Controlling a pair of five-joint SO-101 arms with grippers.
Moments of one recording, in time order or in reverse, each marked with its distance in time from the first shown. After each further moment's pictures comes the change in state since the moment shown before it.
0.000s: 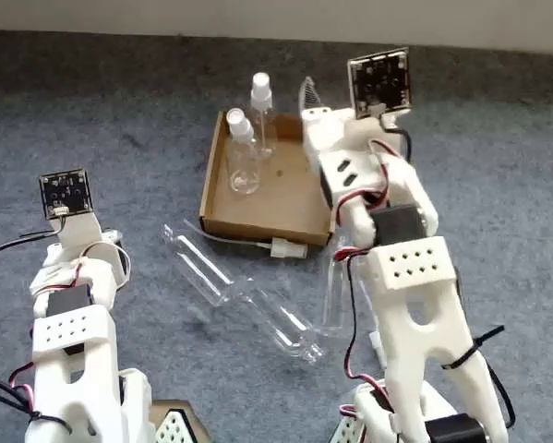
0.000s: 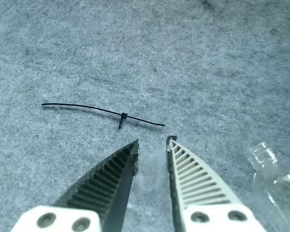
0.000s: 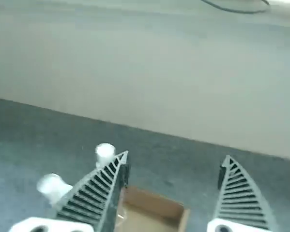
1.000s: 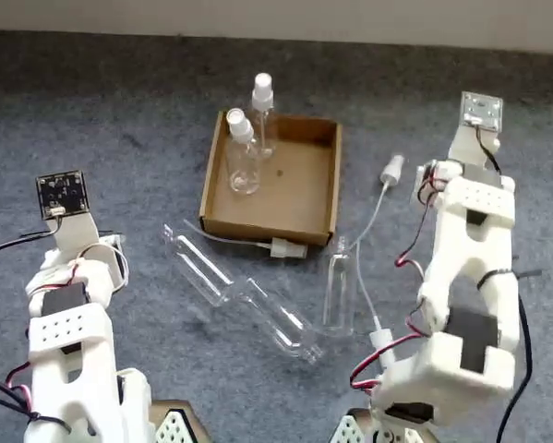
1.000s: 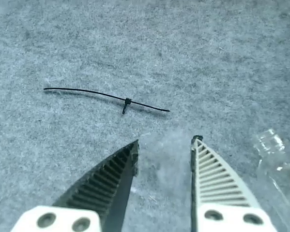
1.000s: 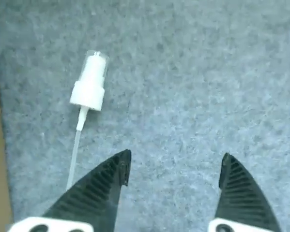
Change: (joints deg) left arm -1.2 0.0 -1.5 5.7 -0.2; right arm 25.7 37.6 -18.9 31.6 1.1
